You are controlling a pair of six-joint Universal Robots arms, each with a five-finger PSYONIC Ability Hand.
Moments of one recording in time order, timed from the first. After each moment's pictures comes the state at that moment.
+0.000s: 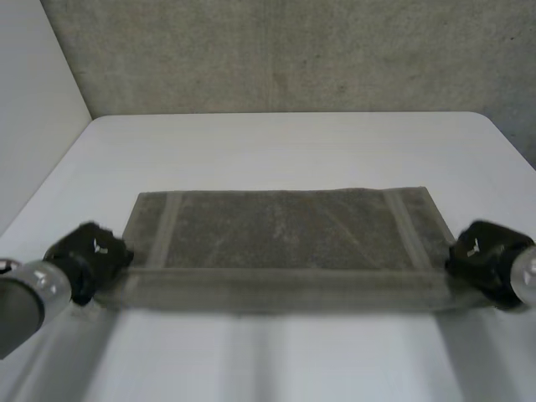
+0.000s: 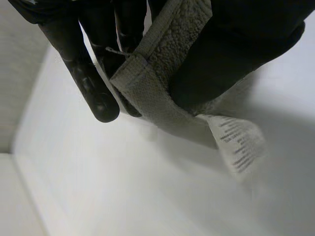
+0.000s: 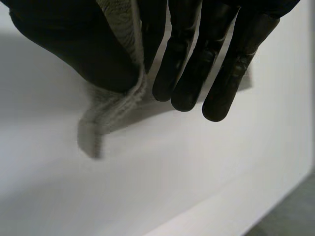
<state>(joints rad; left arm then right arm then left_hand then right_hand) 4.60 -1.70 -1.89 3.00 -1.38 4.17 1.68 -1.40 1.71 0.44 1.44 1.82 1.18 1.22 1.22 1.21 1.04 0.97 1.18 1.19 1.19 0.99</state>
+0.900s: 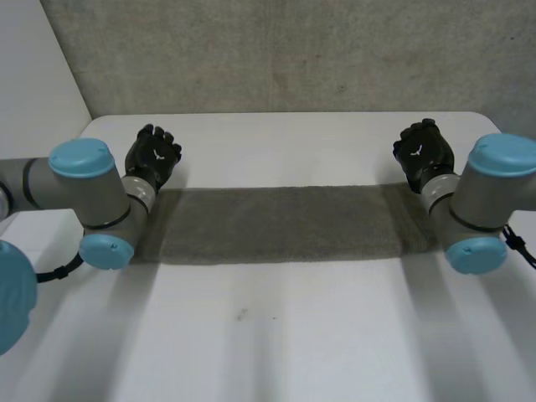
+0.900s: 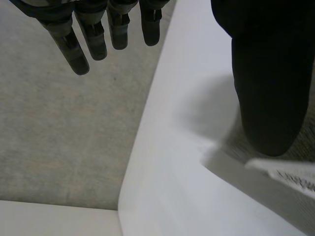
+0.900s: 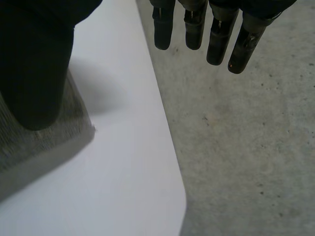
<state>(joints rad) 4.40 -2.46 -1.04 3.40 -1.55 4.12 1.83 -0.78 1.16 -0.30 1.52 2.15 0.18 0.17 0.17 0.17 0.03 0.21 0.23 0.21 0.24 0.06</state>
